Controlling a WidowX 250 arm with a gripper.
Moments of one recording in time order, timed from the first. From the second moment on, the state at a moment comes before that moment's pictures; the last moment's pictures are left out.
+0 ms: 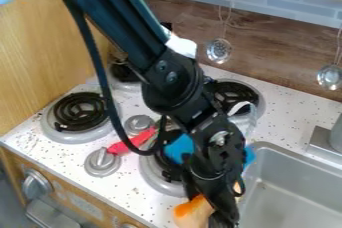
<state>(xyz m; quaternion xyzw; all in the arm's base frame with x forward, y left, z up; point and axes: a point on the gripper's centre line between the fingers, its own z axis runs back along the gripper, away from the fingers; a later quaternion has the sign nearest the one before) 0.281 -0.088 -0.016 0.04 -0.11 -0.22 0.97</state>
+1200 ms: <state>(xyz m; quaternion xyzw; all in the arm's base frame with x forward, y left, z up) 0.273 -0.092 0.039 -0.03 -0.14 -0.20 0.97</state>
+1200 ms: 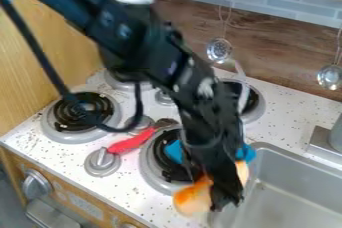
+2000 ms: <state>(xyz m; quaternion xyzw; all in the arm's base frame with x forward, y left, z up) 0.356 -0.002 0.052 -0.02 -0.16 -0.01 0.99</state>
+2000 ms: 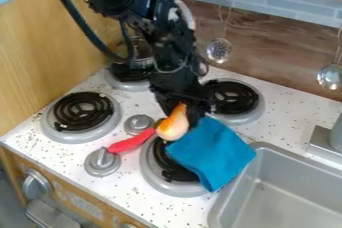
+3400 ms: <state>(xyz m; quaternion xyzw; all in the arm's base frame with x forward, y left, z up) 0.423 0.072 0.013 0.05 -0.14 0.12 0.98</state>
